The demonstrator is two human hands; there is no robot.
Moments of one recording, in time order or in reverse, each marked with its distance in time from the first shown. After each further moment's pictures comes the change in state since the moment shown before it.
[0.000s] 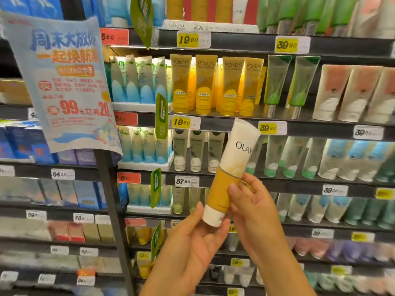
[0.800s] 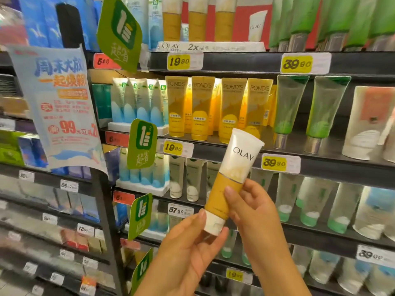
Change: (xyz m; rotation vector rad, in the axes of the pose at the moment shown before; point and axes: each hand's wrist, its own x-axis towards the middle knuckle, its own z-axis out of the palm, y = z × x) left_hand 0.081 -0.018 0.062 0.168 0.044 0.308; right_hand 0.102 -0.041 -0.045 -0.161 -0.124 0.042
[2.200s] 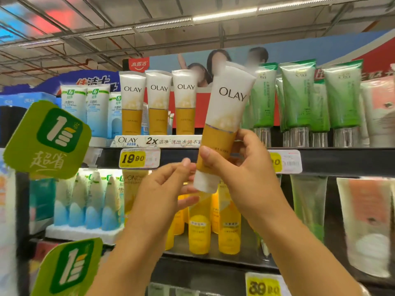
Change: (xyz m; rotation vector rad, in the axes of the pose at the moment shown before) left_hand 0.140 0.119 0.156 0.713 -0.126 0.738; right_hand 0.166 -0.158 0.027 -0.323 -0.090 -0.661
